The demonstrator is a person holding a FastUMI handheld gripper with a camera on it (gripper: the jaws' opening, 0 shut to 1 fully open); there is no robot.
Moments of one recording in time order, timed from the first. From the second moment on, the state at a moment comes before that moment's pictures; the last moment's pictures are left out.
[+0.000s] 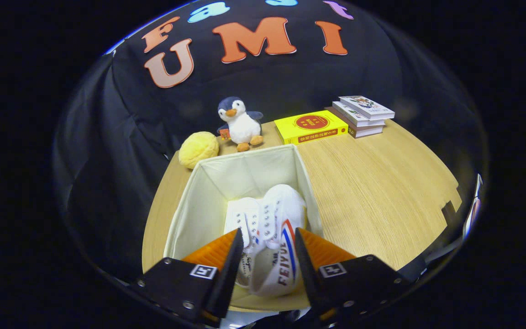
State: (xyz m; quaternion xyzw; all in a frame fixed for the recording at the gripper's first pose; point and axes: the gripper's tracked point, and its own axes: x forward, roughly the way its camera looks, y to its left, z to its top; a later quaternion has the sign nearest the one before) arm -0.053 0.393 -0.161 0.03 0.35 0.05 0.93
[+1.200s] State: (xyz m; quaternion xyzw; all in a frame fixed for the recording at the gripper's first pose) arm 0.013 0.071 -0.028 0.08 0.21 -0.01 0.97
